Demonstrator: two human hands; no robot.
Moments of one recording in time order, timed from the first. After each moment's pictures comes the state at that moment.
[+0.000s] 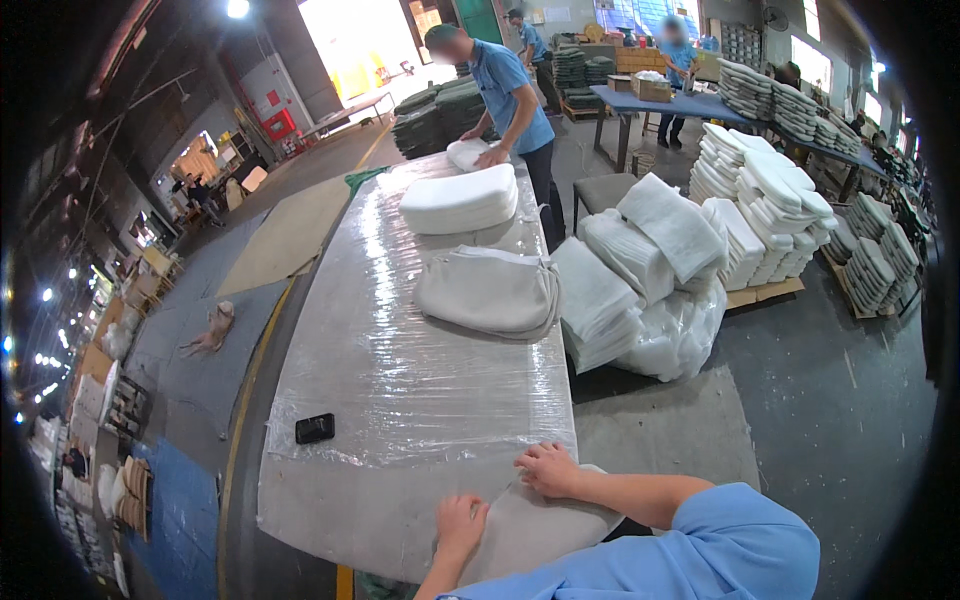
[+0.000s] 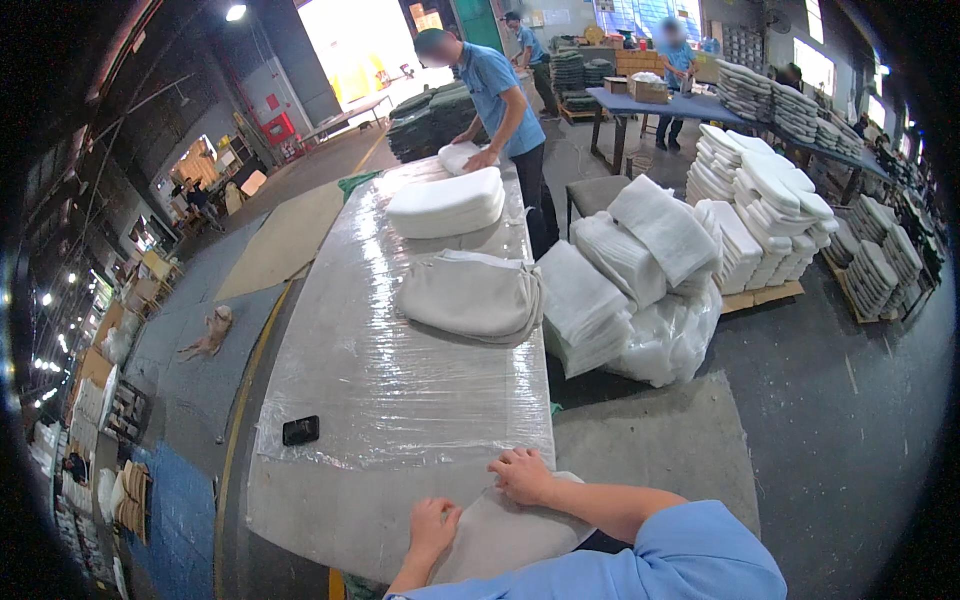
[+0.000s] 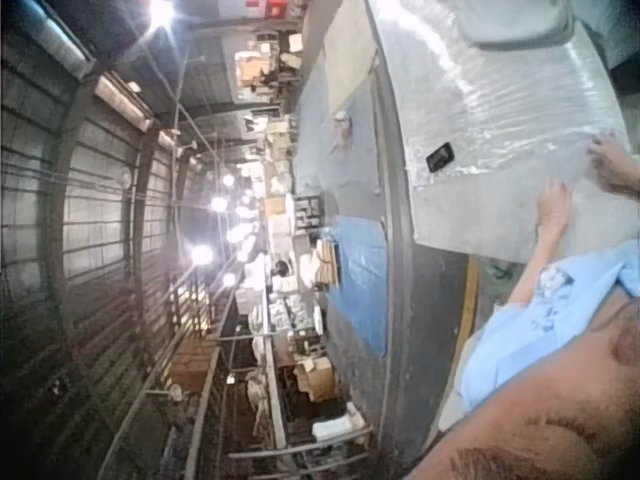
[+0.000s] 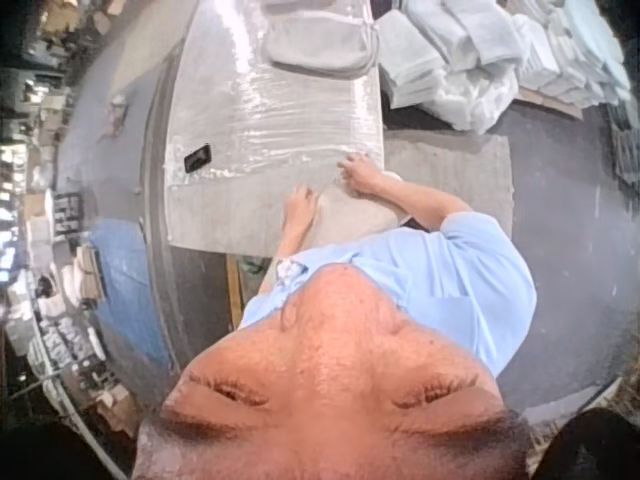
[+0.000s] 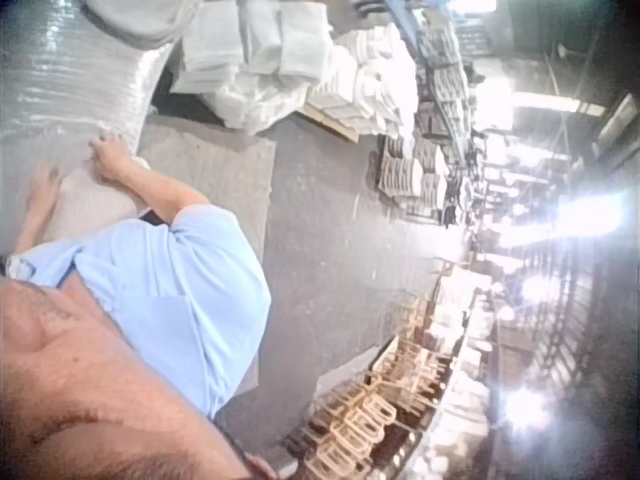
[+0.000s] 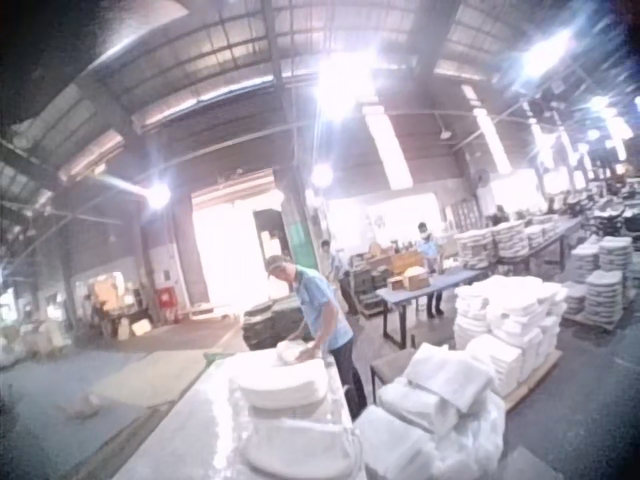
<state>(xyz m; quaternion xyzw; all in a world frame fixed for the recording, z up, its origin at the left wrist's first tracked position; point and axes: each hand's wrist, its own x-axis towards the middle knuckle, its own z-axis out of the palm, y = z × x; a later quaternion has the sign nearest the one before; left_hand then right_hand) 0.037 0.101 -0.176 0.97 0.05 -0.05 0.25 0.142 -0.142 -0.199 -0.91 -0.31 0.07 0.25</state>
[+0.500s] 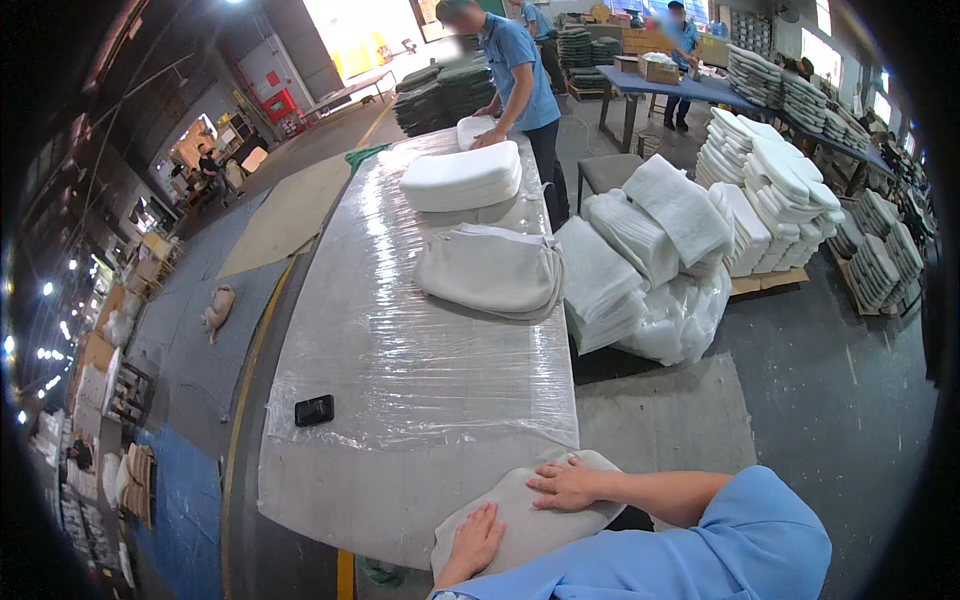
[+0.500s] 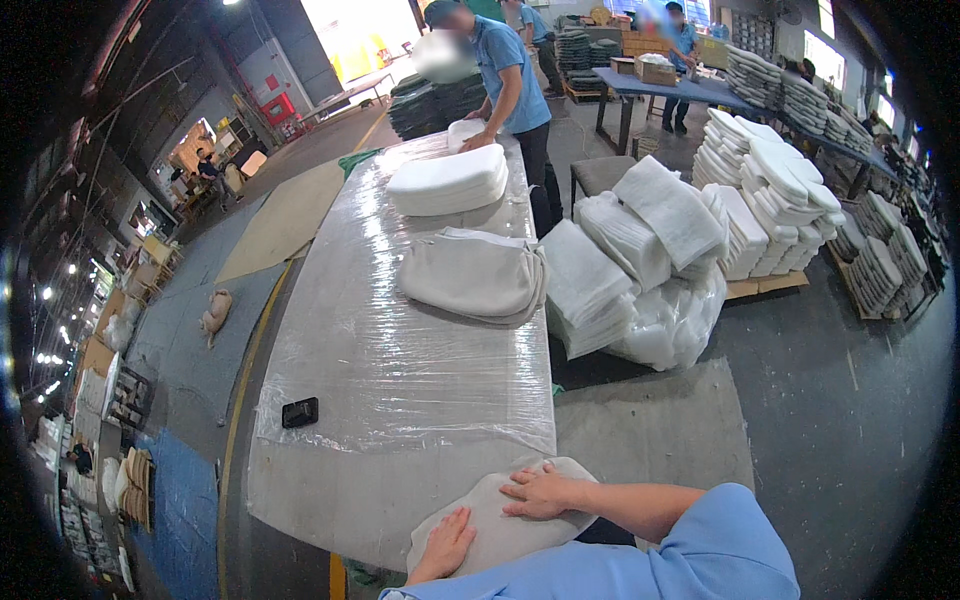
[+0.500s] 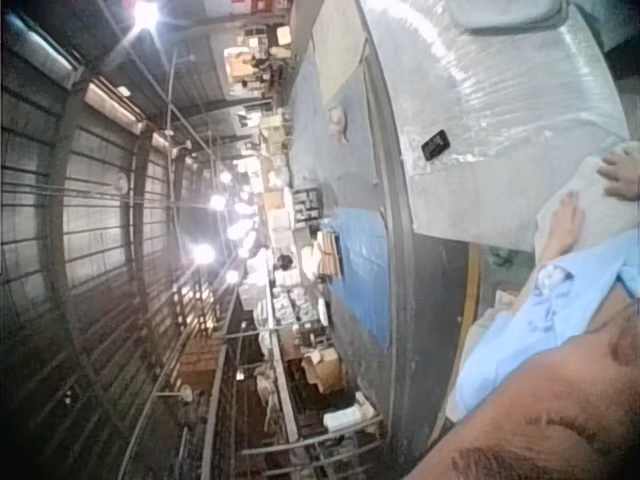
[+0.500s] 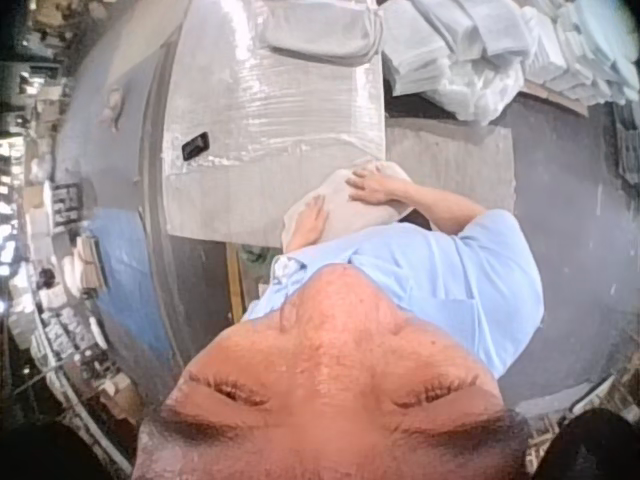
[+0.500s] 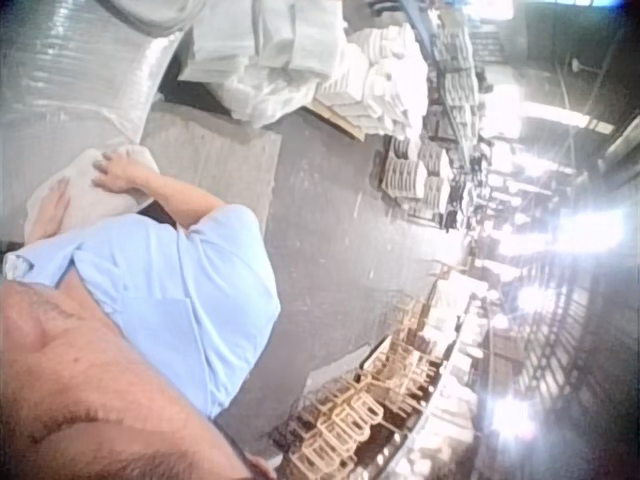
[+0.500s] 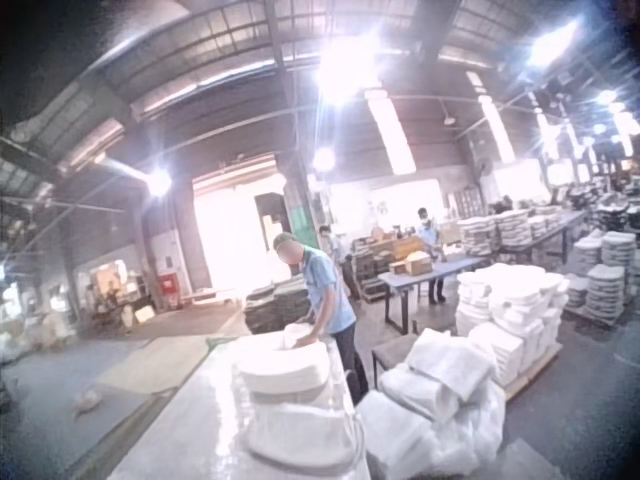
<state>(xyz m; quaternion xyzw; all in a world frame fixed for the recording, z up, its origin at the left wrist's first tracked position) -0.035 0.080 -0.185 0.93 0.03 -0.26 0.27 0.102 -0.179 -0.178 -0.83 -0.37 0.39 0.16</state>
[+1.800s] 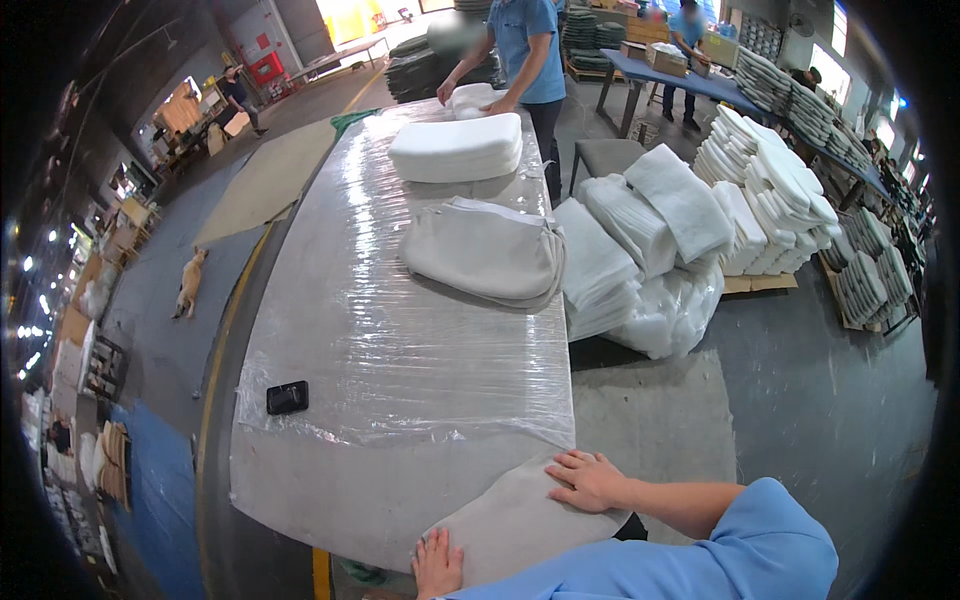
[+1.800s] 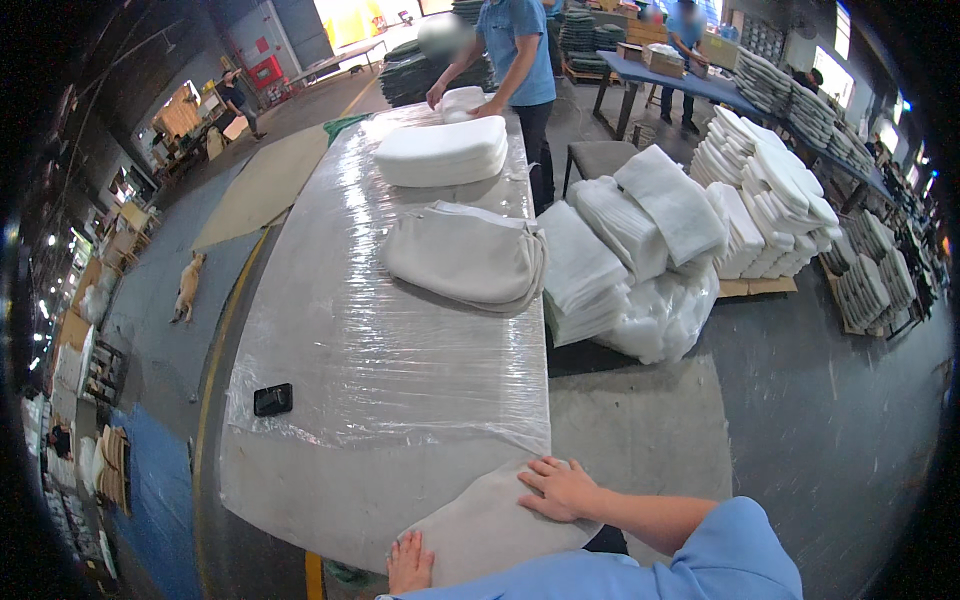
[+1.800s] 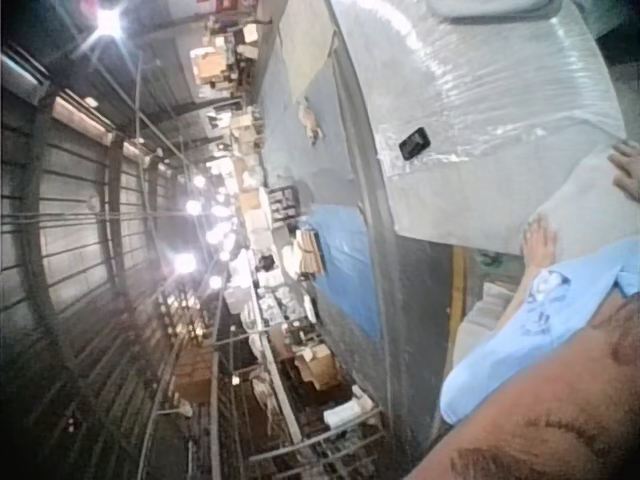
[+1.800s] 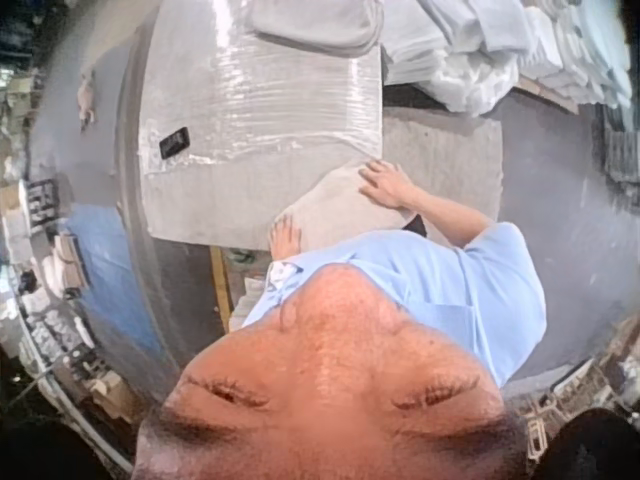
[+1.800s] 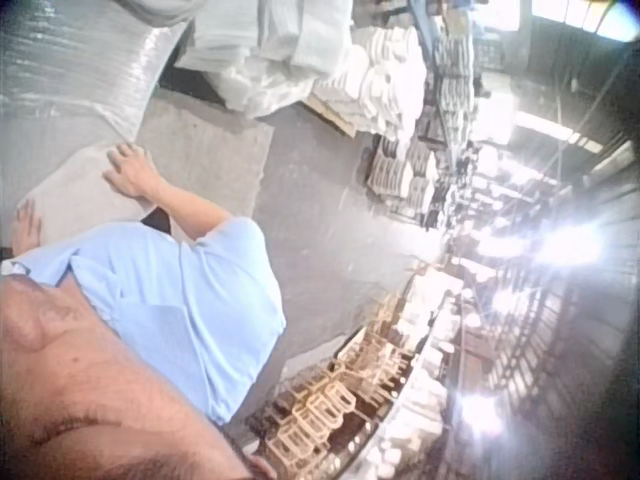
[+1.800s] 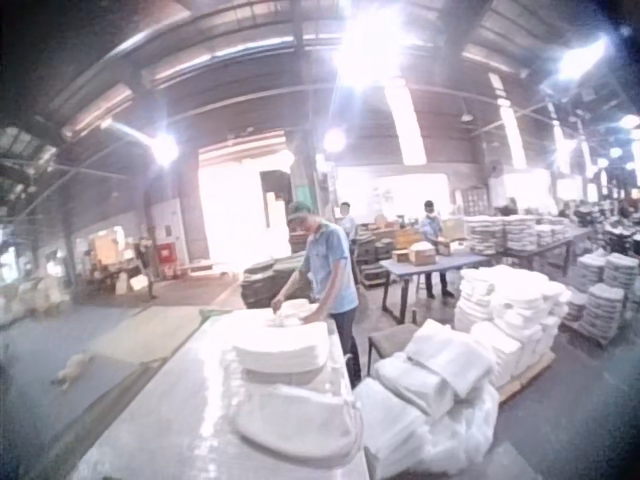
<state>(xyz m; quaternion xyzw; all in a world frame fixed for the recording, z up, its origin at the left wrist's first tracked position) -0.097 0.131 -0.232 0.98 0.07 -0.15 0.13 0.113 -0.205 -0.159 -0.88 -0.26 0.37 0.16</state>
